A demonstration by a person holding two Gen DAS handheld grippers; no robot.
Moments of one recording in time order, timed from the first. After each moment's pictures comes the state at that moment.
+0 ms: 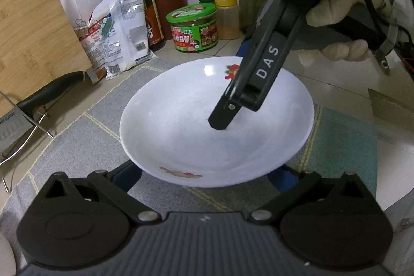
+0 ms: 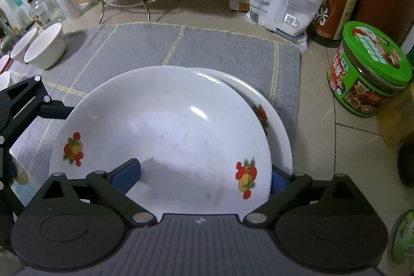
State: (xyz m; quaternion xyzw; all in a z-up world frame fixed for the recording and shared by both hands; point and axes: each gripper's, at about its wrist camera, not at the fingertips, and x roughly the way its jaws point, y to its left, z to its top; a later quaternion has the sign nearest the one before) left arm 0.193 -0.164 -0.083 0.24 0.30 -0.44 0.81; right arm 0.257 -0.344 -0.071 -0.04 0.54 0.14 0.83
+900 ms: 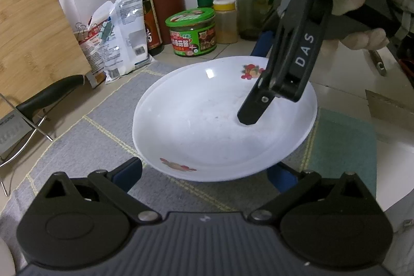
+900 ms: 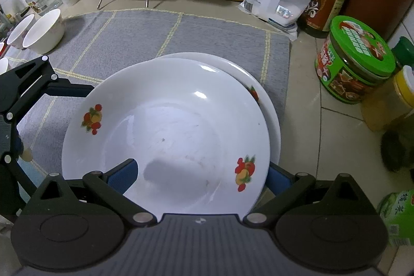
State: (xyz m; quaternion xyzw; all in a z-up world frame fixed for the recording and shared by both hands) left arm 0.195 -0.160 -0.081 0.24 0.29 -0.45 0.81; right arm 0.241 -0.345 -0.057 -0.06 0.56 0.12 0.82
